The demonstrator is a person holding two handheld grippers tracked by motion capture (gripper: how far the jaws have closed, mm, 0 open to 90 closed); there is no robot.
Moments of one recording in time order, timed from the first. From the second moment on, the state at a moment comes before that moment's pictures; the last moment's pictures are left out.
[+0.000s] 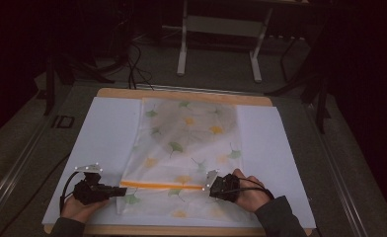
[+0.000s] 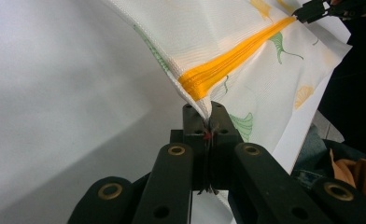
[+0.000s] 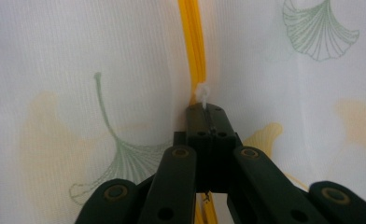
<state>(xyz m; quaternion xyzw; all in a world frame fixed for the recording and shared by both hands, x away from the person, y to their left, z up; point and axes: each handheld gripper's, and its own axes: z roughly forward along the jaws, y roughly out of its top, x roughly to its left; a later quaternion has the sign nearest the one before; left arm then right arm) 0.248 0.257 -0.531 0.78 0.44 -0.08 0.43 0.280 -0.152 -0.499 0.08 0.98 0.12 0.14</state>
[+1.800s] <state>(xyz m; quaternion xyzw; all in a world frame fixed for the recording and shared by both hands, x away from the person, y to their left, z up) 0.249 0.258 -0.531 0.78 0.44 -0.08 0.43 0.280 -0.188 -0.498 0.11 0.98 0.10 0.14</state>
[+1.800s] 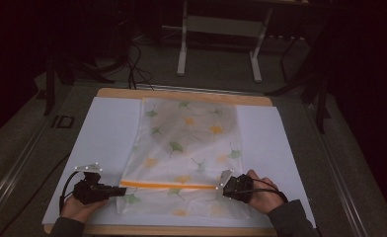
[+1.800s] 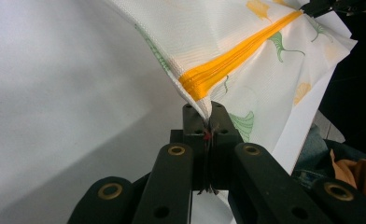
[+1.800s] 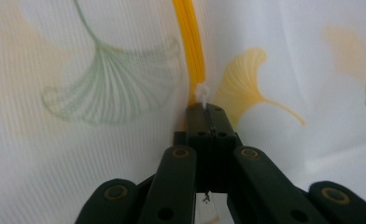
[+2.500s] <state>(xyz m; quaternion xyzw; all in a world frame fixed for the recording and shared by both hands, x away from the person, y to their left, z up) 0.250 0.258 -0.531 0.78 0.44 -0.08 0.43 0.279 -0.209 -0.494 0.13 0.98 0.09 0.15</state>
